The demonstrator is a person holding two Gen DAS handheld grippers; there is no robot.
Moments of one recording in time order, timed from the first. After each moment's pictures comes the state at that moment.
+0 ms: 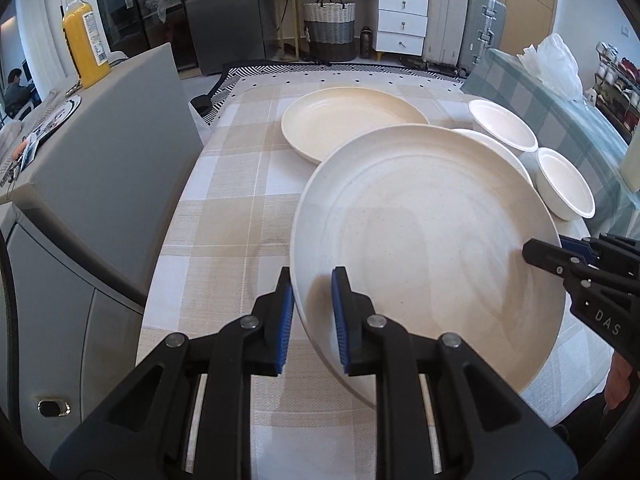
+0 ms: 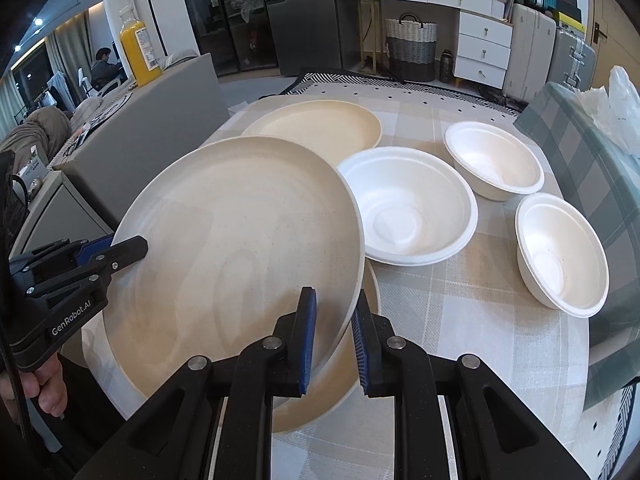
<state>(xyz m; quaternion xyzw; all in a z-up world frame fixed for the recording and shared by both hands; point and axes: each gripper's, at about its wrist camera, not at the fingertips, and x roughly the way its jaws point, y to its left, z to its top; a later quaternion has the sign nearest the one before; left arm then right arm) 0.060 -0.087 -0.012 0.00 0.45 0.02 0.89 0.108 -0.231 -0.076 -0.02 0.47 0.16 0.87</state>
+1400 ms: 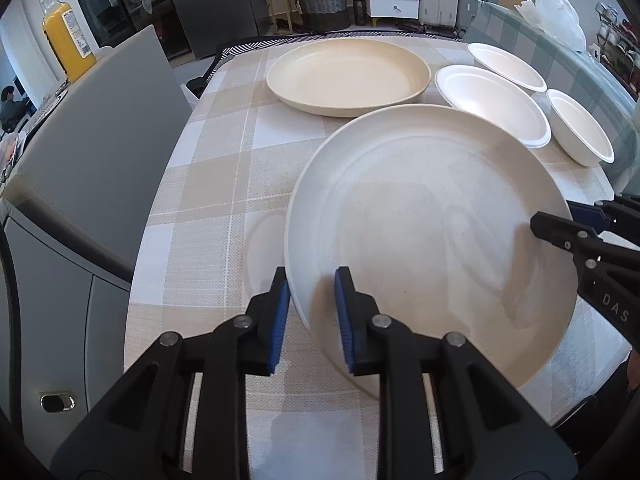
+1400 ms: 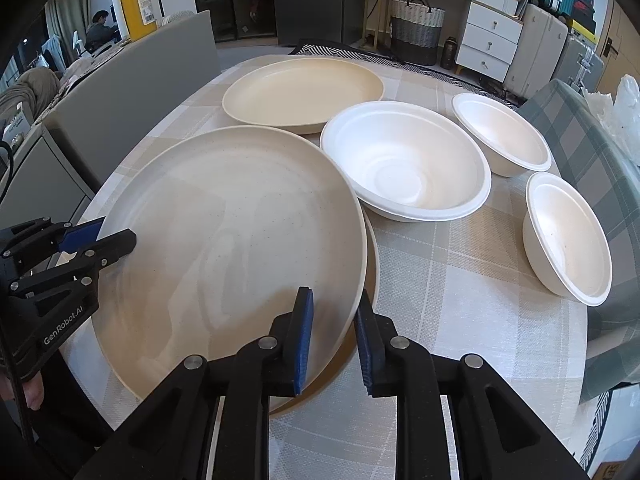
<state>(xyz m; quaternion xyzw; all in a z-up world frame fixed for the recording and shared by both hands) 0.081 -0.068 -0.057 0.05 0.49 0.02 0.87 0.119 -0.214 -0.116 -0.08 0.50 0.14 0.85</state>
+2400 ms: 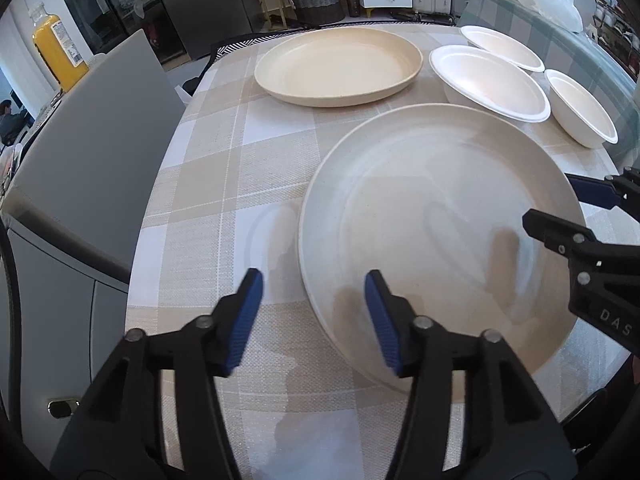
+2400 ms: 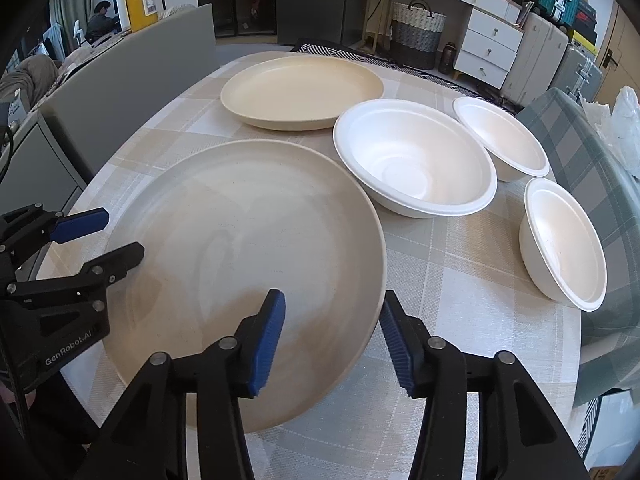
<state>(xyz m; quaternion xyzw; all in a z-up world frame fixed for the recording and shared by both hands) 0.080 -0.073 -0.064 0.08 0.50 0.02 0.86 0.113 -0.211 -0.121 -0.10 0.49 0.13 0.86</state>
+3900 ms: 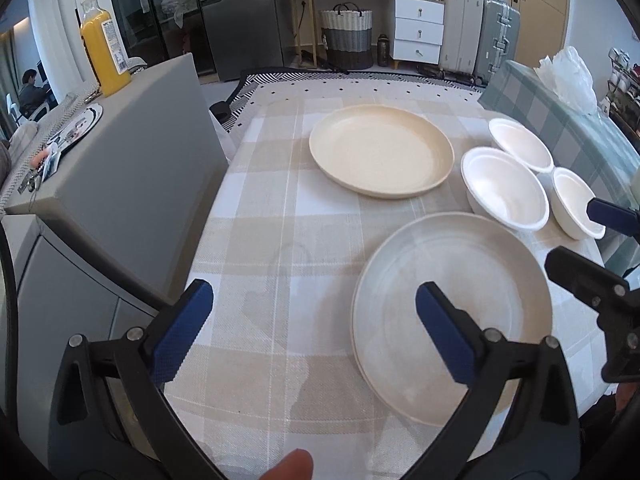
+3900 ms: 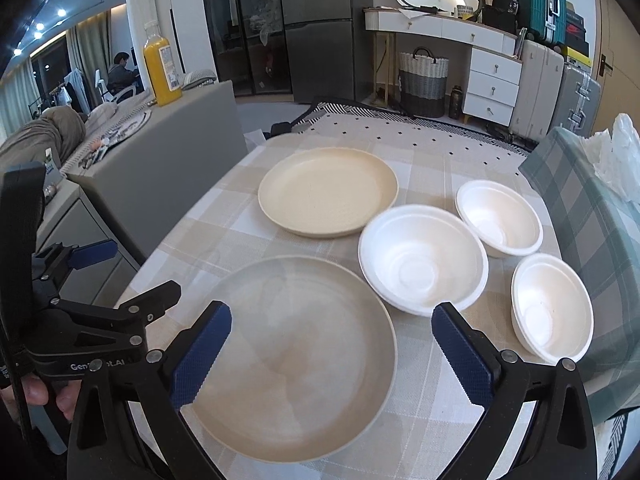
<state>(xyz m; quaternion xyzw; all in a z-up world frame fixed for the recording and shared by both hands) 0.084 -0.035 0.010 0.01 0.43 0.05 0.90 0.117 -0.205 -0.035 -0.03 0.41 0.17 0.89</state>
